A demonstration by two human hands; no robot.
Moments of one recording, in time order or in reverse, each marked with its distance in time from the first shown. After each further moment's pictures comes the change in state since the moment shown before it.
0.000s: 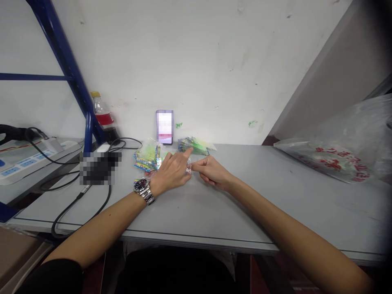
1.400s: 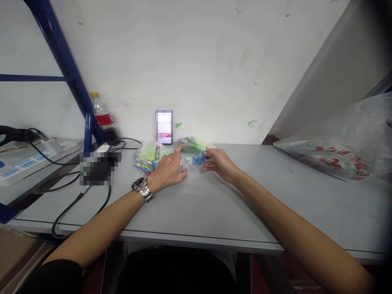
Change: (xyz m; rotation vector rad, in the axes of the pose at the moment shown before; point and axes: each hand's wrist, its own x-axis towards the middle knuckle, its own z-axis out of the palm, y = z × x) left_hand 0.003 -0.005 -0.004 -0.241 -0.123 -0.266; right_hand 0.015 0.005 -0.024 0.347 0.237 -0.016
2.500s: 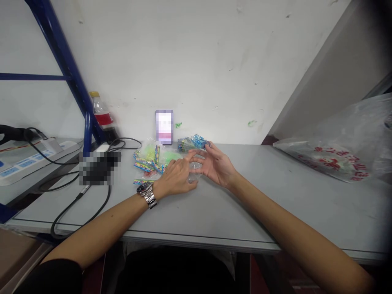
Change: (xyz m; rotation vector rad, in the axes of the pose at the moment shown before) left_hand -0.007 0.017 0.013 -0.125 -0.026 0.164; right_hand -0.018 -0.003 0.017 0.318 -0.288 -0.128
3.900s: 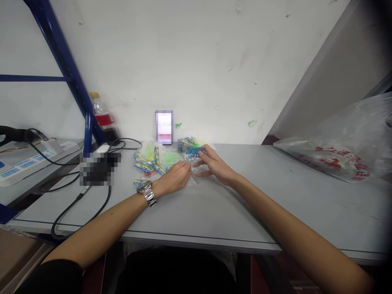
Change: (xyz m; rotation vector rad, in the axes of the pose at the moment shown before) left_hand 0.004 -0.010 -0.001 -0.035 -0.148 0.032; right_hand 0.003 0.001 -0.010 -0.524 0.101 0.107
